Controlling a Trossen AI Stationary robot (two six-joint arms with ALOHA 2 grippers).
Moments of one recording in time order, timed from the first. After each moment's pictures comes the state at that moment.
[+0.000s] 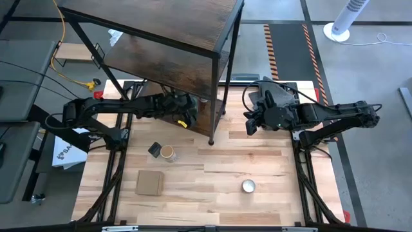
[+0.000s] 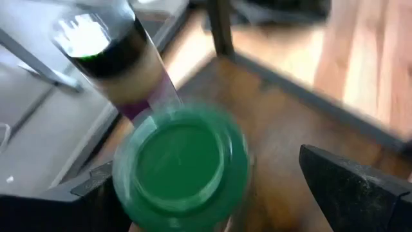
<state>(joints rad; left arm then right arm) 0.22 1.42 1.02 -0.30 -0.27 0.03 0.12 1.12 1.13 -0.71 0.55 0.81</state>
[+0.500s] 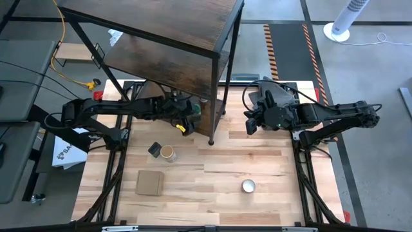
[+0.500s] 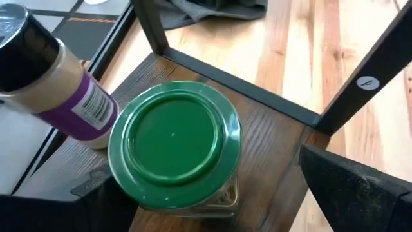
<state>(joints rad) 0.18 1.40 1.02 -0.32 -0.15 0.06 0.12 1.12 1.13 -0.71 0.57 0.81</state>
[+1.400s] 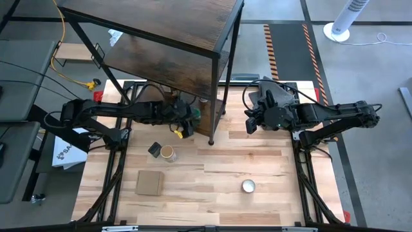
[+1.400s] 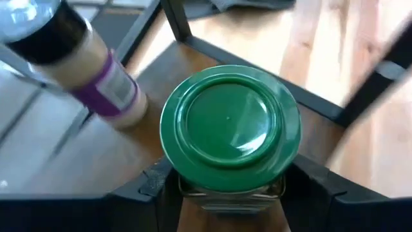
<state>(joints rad) 0.10 1.39 1.02 -0.37 -0.31 -0.03 0.12 1.12 1.13 -0.72 0.60 0.81</state>
